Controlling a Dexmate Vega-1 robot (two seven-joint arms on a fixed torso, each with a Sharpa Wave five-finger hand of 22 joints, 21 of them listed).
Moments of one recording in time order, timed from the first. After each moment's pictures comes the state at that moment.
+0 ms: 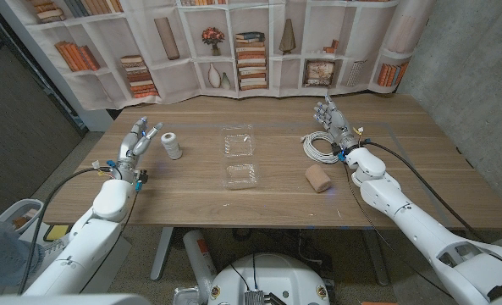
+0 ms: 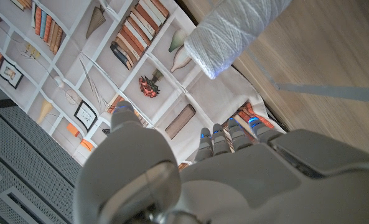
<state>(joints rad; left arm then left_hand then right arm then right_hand) 1.18 0.56 -0.01 -1.48 -0.19 -0.30 0.22 0.65 -0.04 -0.05 -0.10 0.43 -0.01 -0.01 0.21 0.19 0.00 -0.02 0.21 0.19 -0.04 0.02 0.19 0.19 -0.11 0.04 0.20 0.18 -0.78 -0.44 -0.41 -1.23 0.60 0.34 0.05 0.23 0.00 0.14 0.04 0.27 0.14 0.07 0.20 0.18 0.20 0.09 0.24 0.19 0.06 0.05 0.19 0.18 0.12 -0.03 0.31 0.18</state>
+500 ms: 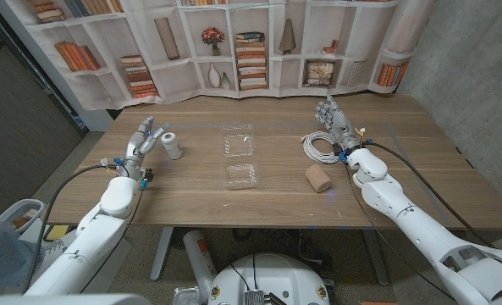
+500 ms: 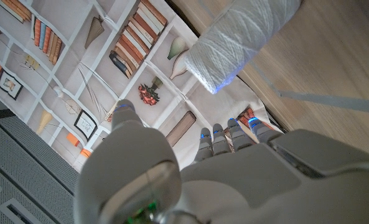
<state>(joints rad) 1.16 0.56 0.03 -1.46 -0.16 -0.28 0.24 0.66 -0.04 -0.05 -0.10 0.44 -0.01 -0.01 0.21 0.19 0.00 -0.02 0.21 0.19 -0.04 0.02 0.19 0.19 -0.10 0.05 0.20 0.18 -0.80 -0.45 -0.40 -1.26 0.60 0.34 0.04 0.23 0.00 0.14 0.04 0.27 0.14 0.07 0.20 0.18 0.20 0.10 0.23 0.19 0.06 0.05 0.19 0.18 0.12 -0.03 0.30 0.18</state>
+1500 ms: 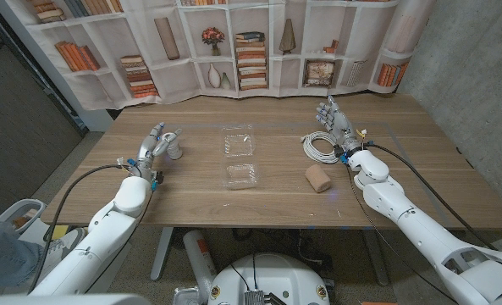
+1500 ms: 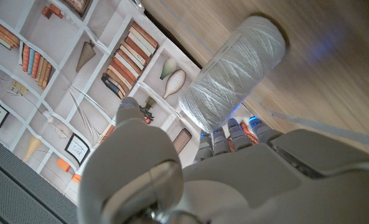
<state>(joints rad) 1.13 0.56 0.11 -1.49 -0.11 -0.17 0.29 0.69 -0.02 -0.04 -0.10 0.44 0.00 0.00 0.21 0.20 0.00 -0.02 0.21 0.20 -0.04 0.02 0.19 0.19 -0.09 0.06 0.20 0.18 -0.81 -0.46 -0.40 -1.26 0.61 0.35 0.06 0.23 0.00 0.14 0.04 0.26 0.14 0.07 0.20 0.18 0.20 0.10 0.23 0.19 0.06 0.05 0.19 0.18 0.12 -0.03 0.29 0.18</state>
